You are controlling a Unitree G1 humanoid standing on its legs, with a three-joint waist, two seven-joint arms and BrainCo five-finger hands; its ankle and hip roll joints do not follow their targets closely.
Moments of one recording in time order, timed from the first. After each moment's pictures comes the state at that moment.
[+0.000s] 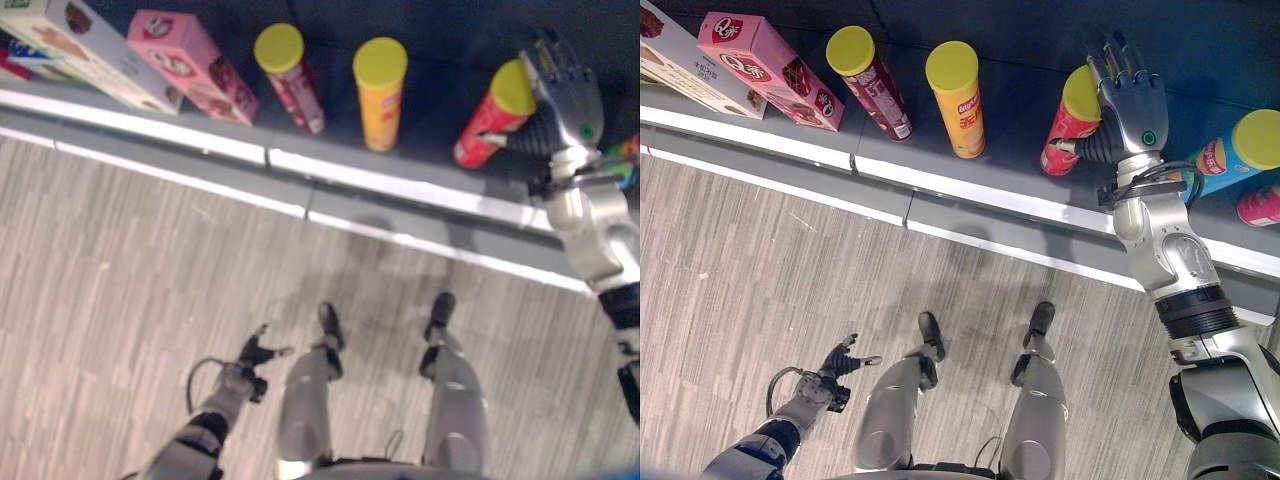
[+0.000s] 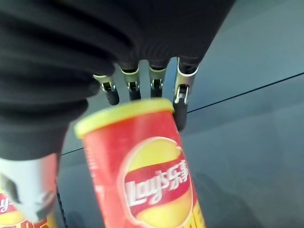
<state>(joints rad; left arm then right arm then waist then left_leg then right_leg) -0.25 0.29 -0.28 1.10 0.06 -0.13 0.13 -0.73 -0.82 0.26 0.23 -0.70 -0.01 -0.43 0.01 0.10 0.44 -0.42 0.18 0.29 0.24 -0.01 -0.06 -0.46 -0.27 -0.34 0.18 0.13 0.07</state>
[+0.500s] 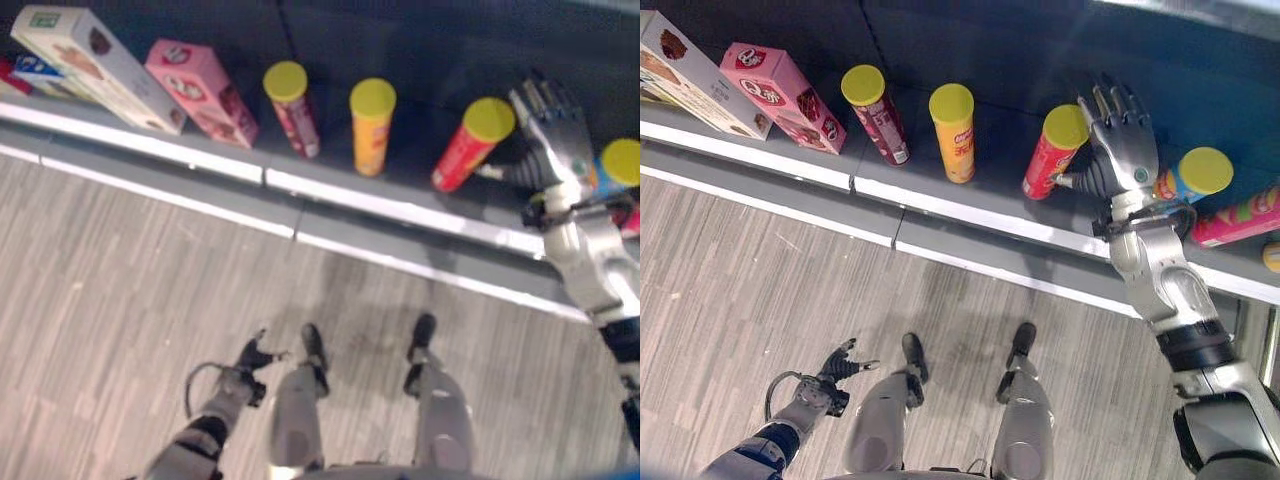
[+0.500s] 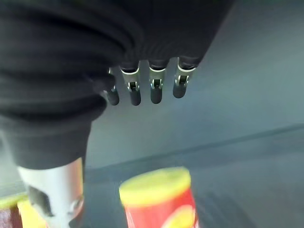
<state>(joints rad) -0.22 0.28 -0.26 1.10 0.06 -0.12 0.13 -0.39 -0.76 0.09 -0.02 -0.68 -0.06 -0.43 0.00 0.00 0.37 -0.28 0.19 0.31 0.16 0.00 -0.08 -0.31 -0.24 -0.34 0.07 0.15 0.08</state>
